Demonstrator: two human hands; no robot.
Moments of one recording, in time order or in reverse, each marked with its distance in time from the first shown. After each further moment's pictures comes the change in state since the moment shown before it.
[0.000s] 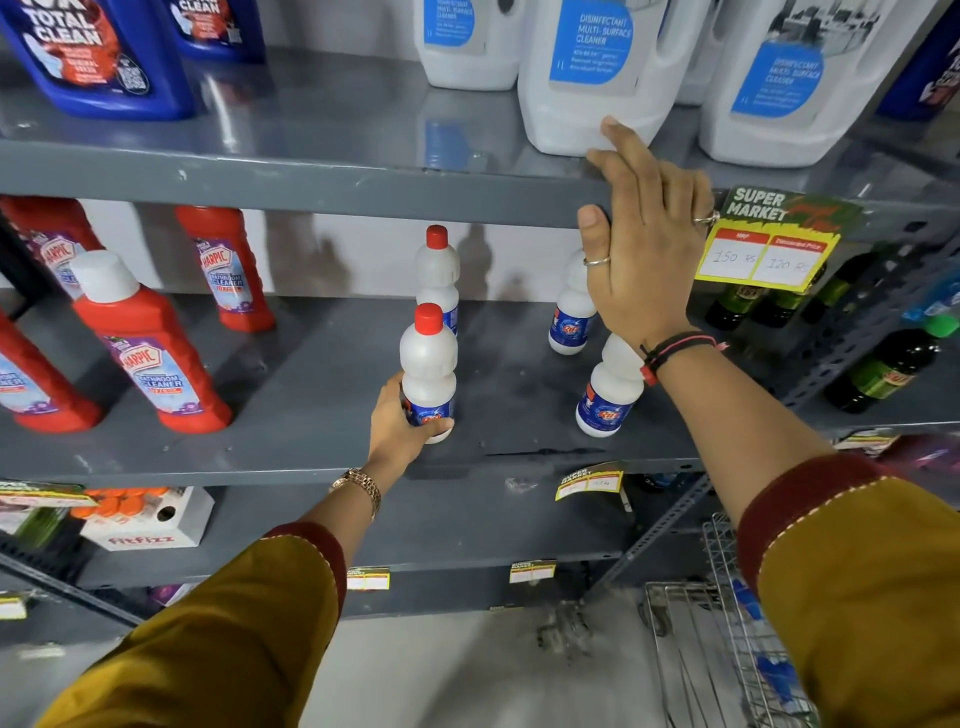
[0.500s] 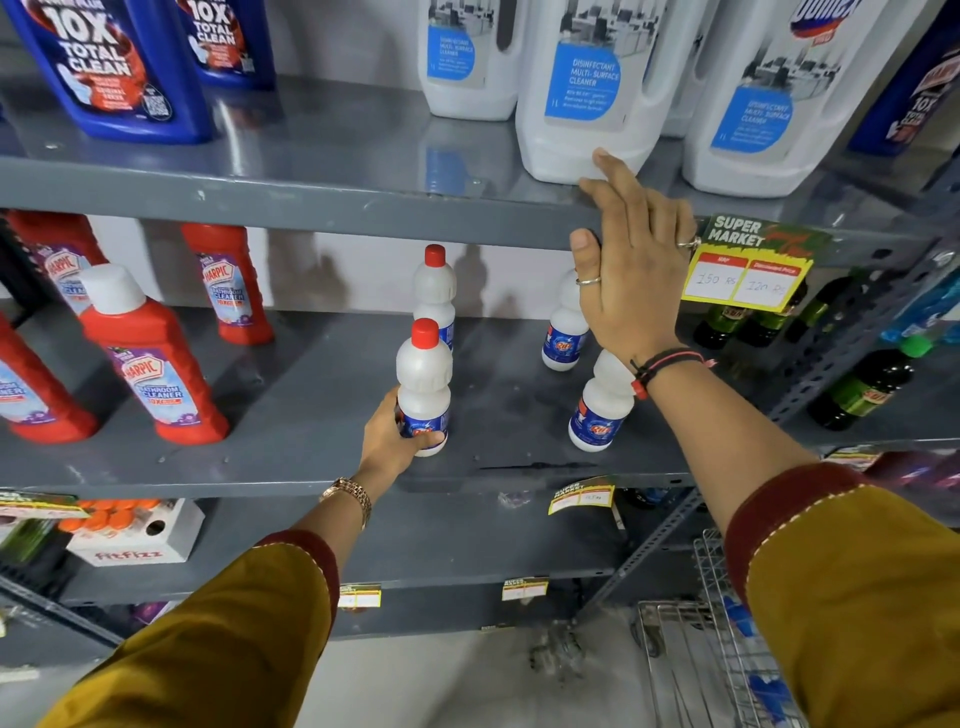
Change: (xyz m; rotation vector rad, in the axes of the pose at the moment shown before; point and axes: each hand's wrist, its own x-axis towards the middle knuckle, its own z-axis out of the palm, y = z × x) left_hand -0.001 0.003 -0.007 -0.003 -0.059 -0.004; right_hand 0.001 -0.003 -0.005 0.010 -0.047 0.015
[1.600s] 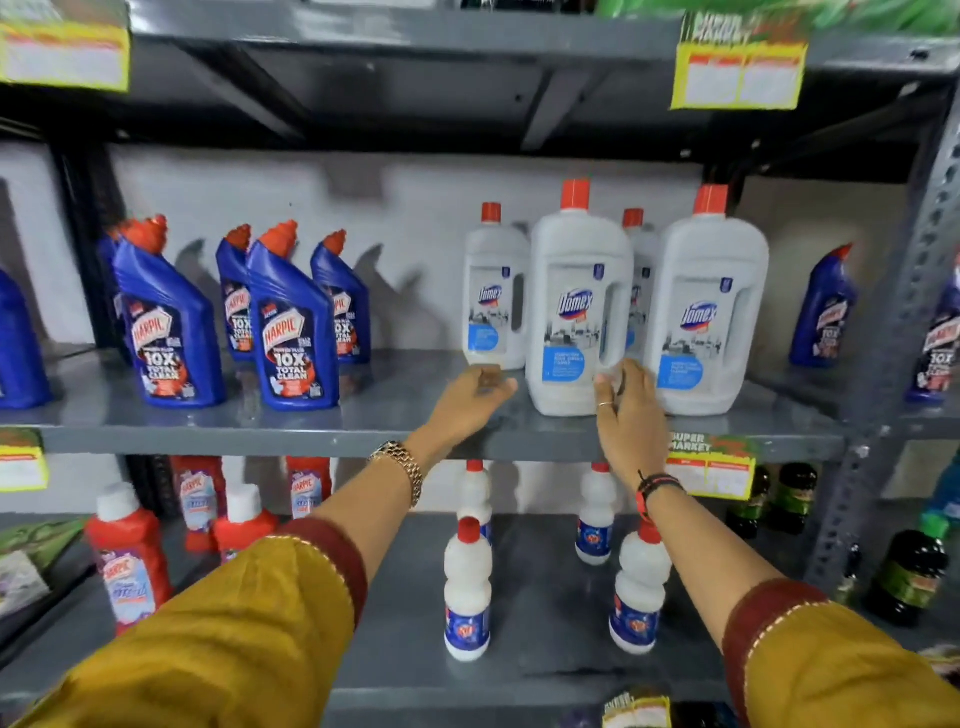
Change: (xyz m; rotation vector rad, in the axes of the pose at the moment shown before) left_hand 0.003 0.321 -0.066 0.106 -0.094 0.424; right_hand 0.058 -0.007 -0.034 0.393 -0.047 0.551
